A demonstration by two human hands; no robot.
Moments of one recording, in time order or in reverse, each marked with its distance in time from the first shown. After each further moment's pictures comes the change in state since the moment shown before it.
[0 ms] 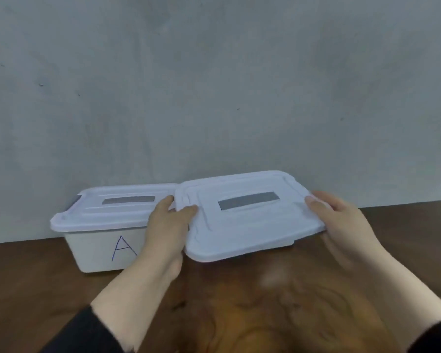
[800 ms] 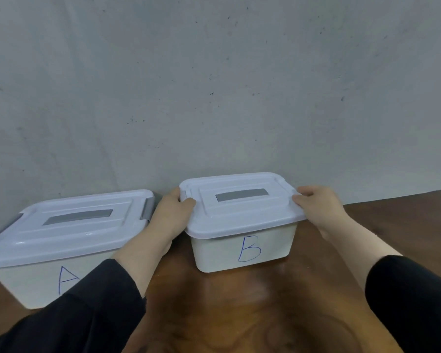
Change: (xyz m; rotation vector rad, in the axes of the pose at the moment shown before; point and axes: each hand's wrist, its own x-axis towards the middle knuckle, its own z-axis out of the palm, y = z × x) left_hand 0.122 -0.033 0.085 0.560 -0.084 0.070; right_hand 0.153 0.054 -0.008 -0.411 0.076 0.085
